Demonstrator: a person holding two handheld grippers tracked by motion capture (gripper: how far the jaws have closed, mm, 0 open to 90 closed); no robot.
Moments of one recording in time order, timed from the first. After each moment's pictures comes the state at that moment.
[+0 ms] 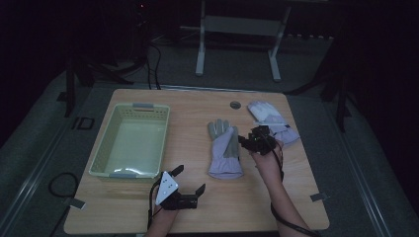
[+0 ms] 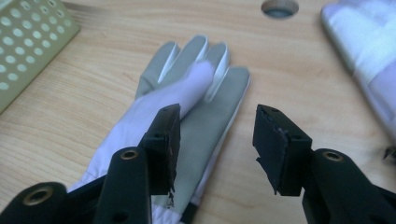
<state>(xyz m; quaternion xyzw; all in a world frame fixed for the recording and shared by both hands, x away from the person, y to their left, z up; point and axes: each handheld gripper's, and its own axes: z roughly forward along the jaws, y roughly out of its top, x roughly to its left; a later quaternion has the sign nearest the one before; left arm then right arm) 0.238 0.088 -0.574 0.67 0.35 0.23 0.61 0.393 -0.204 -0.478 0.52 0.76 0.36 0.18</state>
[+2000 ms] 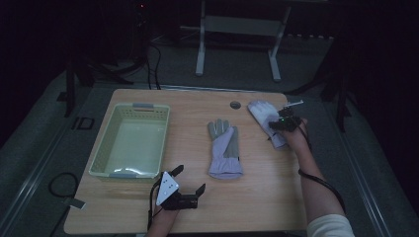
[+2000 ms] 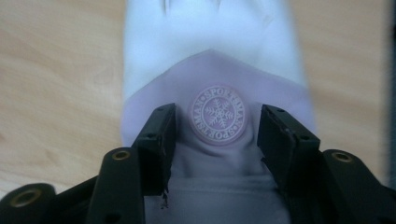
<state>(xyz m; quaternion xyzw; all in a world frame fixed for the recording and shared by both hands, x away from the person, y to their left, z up) 0.237 0.087 -0.574 0.67 0.35 0.24 0.61 0.528 -0.329 -0.531 0.52 0.79 0.25 0.20</state>
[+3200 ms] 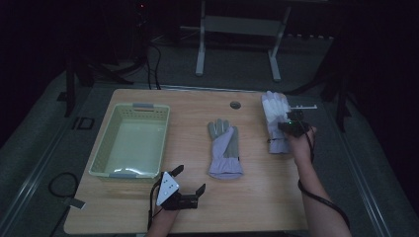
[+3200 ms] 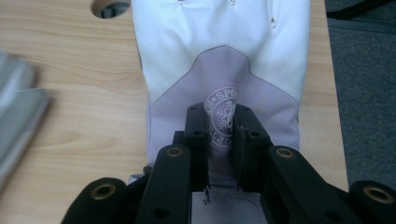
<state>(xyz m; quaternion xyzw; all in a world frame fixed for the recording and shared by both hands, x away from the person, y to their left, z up) 0.237 0.087 -0.574 0.67 0.35 0.24 0.61 0.468 -0.323 -0.483 0.60 0.72 0.28 0.22</state>
